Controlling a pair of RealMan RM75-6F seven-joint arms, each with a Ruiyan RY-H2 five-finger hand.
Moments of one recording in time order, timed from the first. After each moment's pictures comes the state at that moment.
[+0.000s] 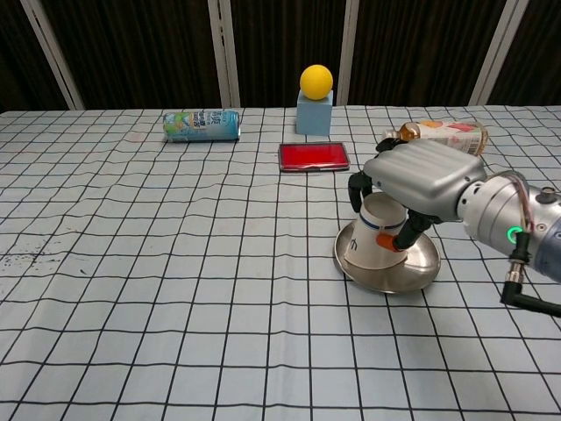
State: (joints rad) left arm -0.03 -1.05 -0.04 -1.73 1.44 1.51 0.18; right arm 0.71 -1.65 0.12 -1.54 -1.11 1.09 -0.76
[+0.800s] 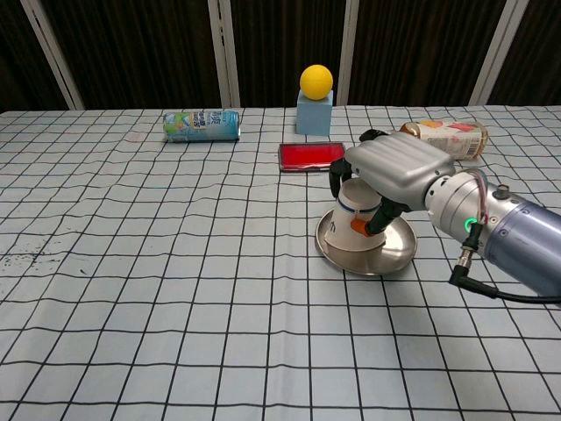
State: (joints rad) left arm -0.03 -1.05 -0.04 -1.72 1.43 1.50 0.20; right arm 0.75 -1.77 0.18 -1.33 -1.18 1.08 -0.61
